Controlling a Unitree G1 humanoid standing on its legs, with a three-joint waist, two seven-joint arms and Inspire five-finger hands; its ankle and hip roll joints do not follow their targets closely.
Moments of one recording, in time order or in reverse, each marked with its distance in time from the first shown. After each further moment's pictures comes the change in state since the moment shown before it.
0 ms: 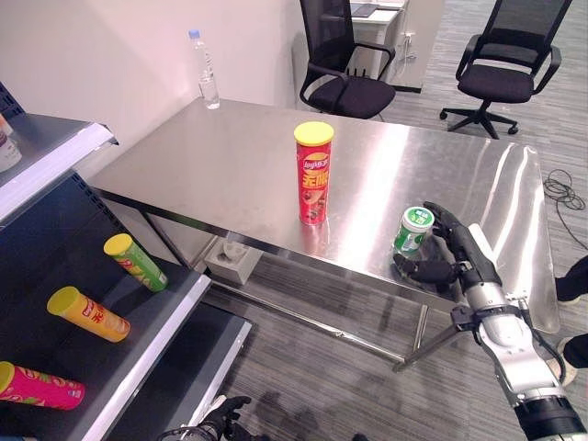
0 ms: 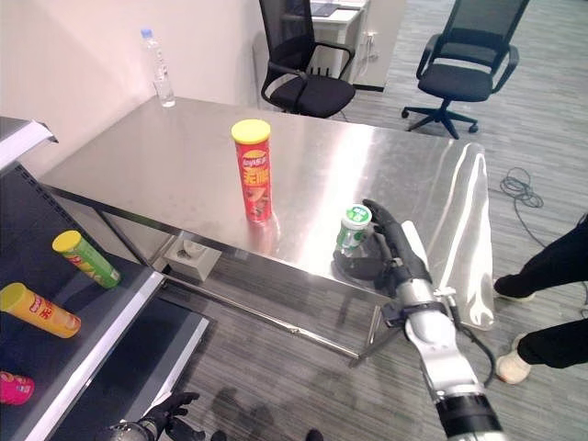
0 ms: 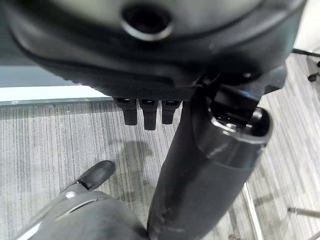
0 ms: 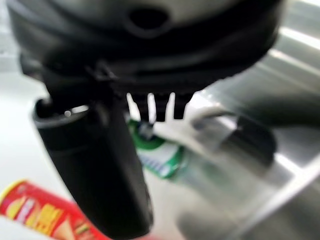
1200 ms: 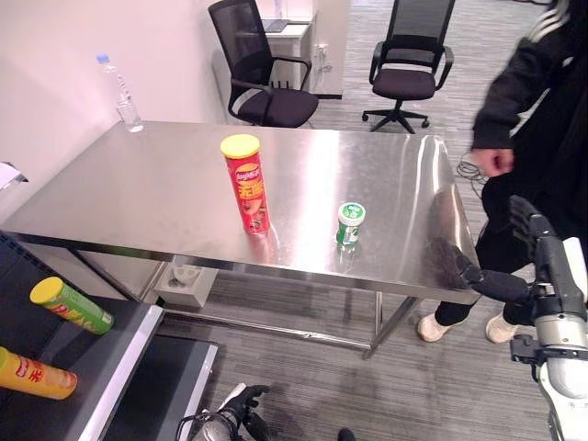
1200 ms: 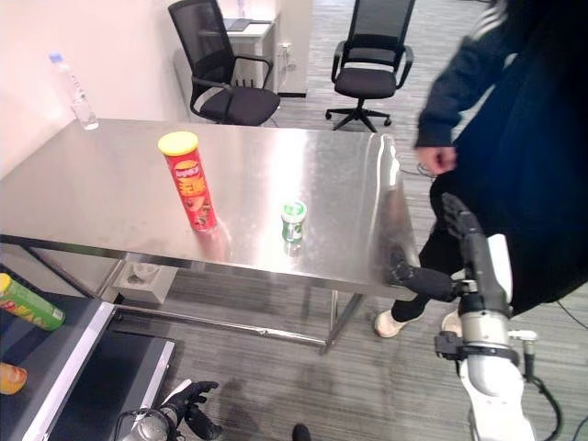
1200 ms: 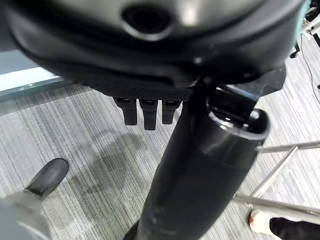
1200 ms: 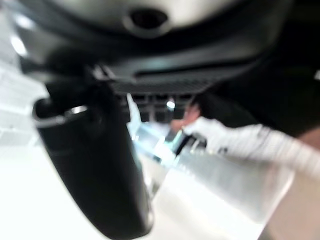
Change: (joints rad) left arm -0.063 -0.072 -0.032 0.028 0.046 0.009 0.015; right arm 0.347 0.048 -0.309 -0.319 -0.039 -0.029 -0.041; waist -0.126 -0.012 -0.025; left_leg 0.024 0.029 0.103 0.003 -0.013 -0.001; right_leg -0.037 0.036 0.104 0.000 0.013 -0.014
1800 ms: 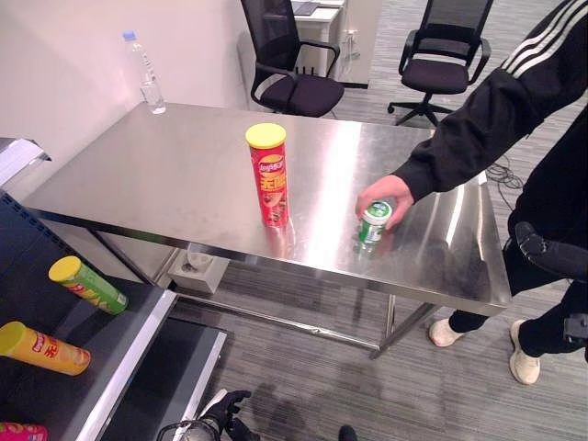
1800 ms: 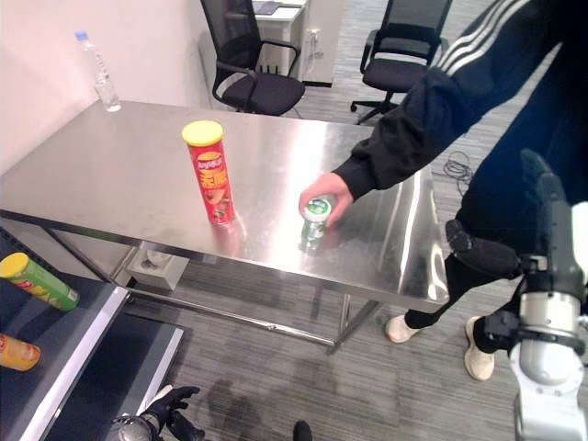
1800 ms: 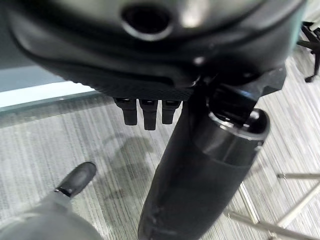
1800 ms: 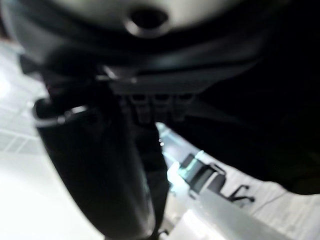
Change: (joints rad) left arm 0.029 0.039 0.051 -0.002 0.000 -0.001 0.000; right arm 0.001 -0.068 -0.221 0.011 -0.008 -0.034 -0.053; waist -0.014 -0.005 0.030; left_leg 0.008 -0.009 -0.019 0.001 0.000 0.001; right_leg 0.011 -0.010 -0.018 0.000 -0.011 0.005
